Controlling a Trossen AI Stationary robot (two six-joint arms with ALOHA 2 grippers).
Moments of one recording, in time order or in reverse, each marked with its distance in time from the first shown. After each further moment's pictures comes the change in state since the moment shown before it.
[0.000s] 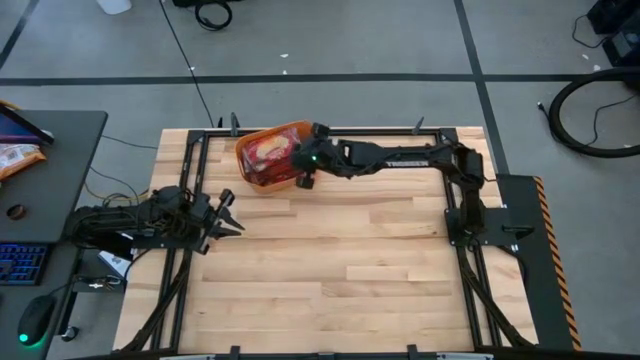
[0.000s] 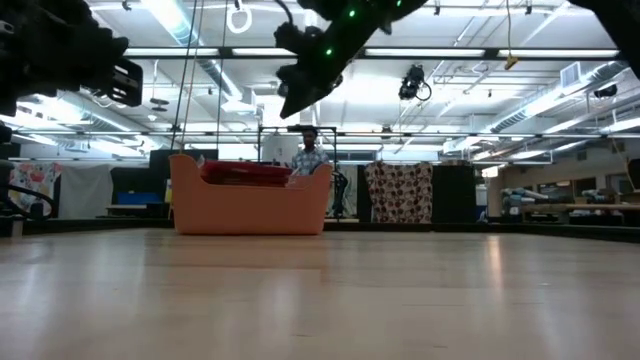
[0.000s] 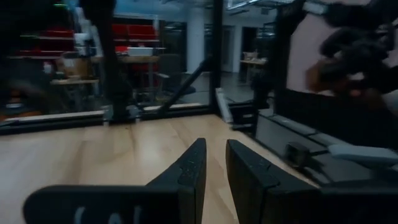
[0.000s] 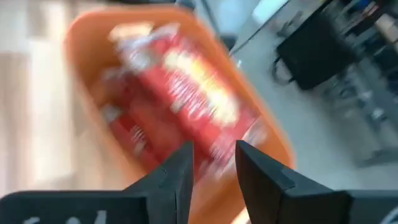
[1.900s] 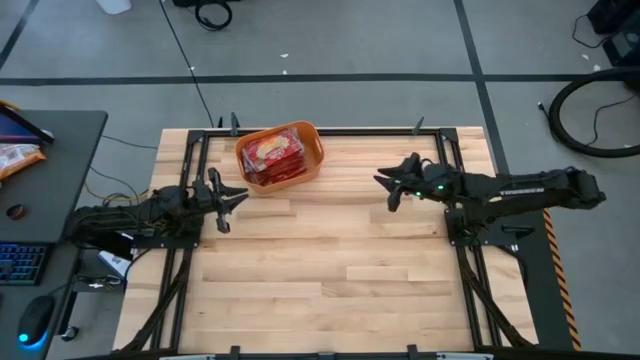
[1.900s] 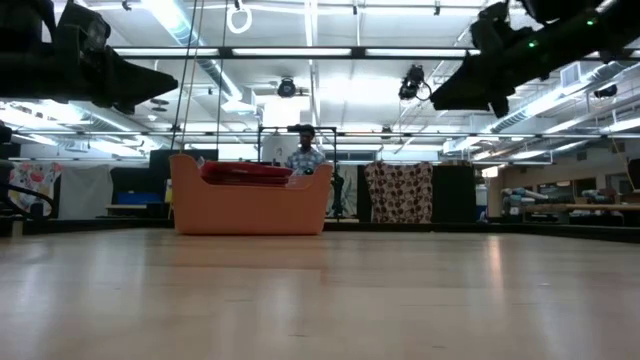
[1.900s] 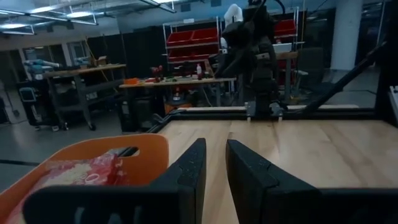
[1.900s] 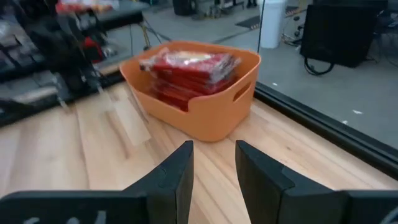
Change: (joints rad) left arm 0.001 0.000 0.000 -0.002 -0.611 0.145; right arm 0.061 -1.127 -1.237 0.436 -0.077 0.530
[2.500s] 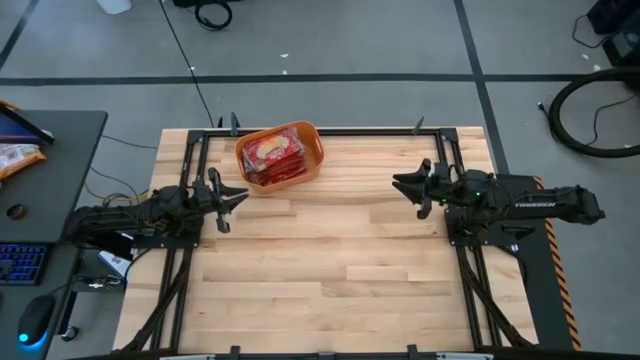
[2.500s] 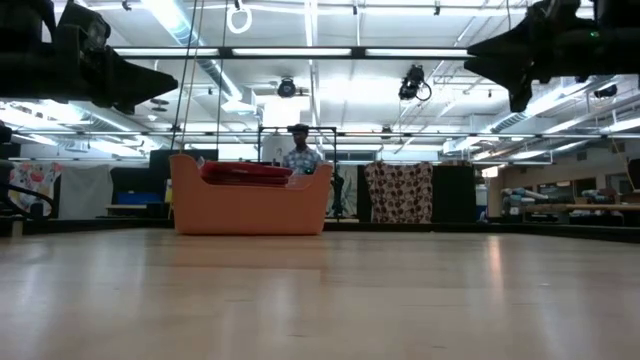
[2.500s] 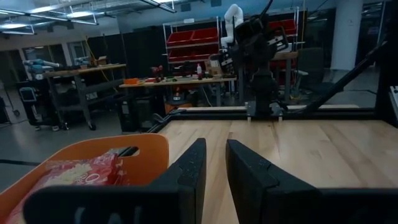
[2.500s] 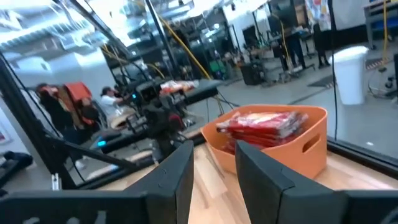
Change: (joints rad) left arm 0.000 0.000 0.000 -0.002 0.000 0.001; right arm -0.003 -0.422 -0.266 0.253 -0.234 0.056
